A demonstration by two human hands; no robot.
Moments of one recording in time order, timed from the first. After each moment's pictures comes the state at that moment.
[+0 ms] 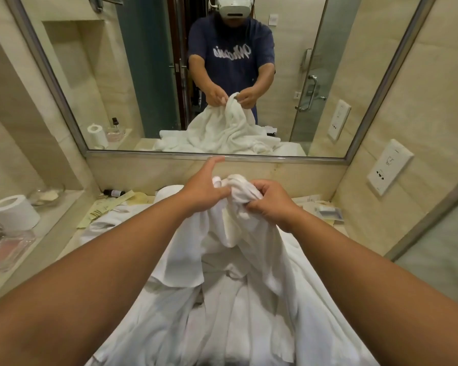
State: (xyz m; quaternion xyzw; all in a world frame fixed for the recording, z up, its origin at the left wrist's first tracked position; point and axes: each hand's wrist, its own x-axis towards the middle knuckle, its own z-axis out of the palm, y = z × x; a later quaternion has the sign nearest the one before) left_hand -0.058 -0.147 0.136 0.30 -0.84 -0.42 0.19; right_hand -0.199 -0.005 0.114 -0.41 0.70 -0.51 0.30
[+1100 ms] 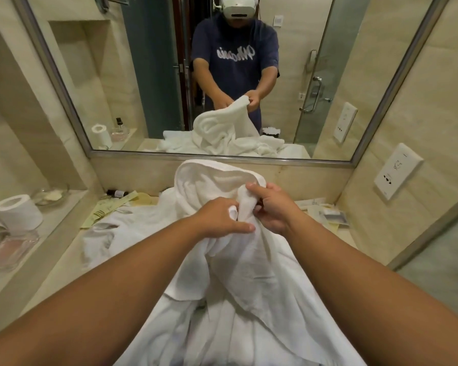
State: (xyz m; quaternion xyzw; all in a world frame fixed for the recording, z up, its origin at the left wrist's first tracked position) left_hand -0.056 -0.121 0.107 0.28 -0.88 -0.37 0.04; right_hand -0.195 -0.030 0.111 -0.12 0.56 -0.68 0.45
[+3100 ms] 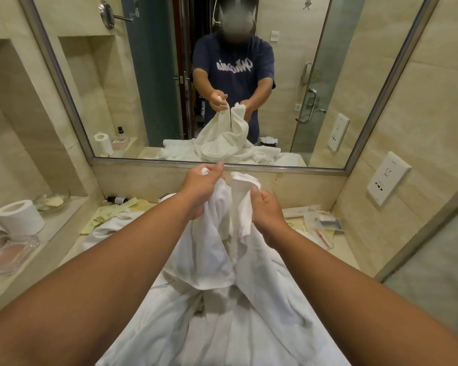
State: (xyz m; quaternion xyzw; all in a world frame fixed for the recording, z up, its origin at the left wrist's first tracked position) left_hand -0.062 -0.142 0.156 0.37 -0.61 -0.64 0.30; right_hand -0.166 -0.017 0.111 -0.26 0.73 -0.59 0.23
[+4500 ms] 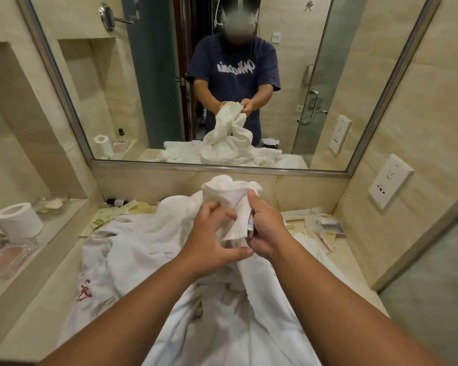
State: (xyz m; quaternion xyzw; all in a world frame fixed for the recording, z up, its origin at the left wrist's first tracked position) left_hand -0.016 -0.081 0.084 0.22 -0.83 -0.43 0.27; right_hand -0.140 0.000 0.139 -0.06 0.48 -0.73 0.48
